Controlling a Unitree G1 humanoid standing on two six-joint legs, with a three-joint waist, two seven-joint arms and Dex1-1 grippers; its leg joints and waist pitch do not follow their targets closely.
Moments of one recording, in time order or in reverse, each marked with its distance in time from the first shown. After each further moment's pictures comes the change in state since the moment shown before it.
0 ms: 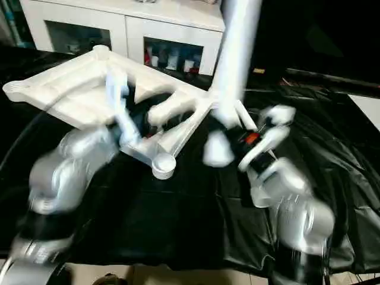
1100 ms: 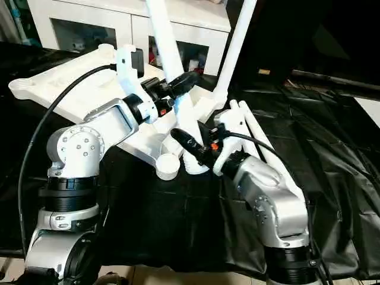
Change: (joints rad) left arm -0.142 -0.092 0.163 0.115 -0.082 0.190 0.361; right arm -0.045 -0.065 0.260 0.049 -0.213 -0.140 -0.054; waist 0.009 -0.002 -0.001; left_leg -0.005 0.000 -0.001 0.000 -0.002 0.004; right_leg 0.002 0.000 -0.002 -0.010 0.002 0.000
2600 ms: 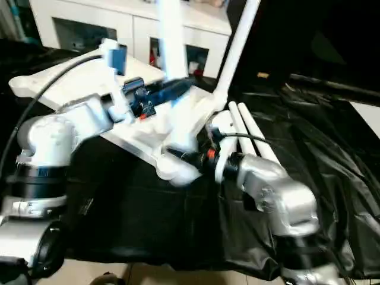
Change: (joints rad) left arm -0.031 0.205 -0.102 0.145 0.038 -0.107 -0.306; right arm -0.076 -0.112 0.084 0.151 0.014 0.062 0.003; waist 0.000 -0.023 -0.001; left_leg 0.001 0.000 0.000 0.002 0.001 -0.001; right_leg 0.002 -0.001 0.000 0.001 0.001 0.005
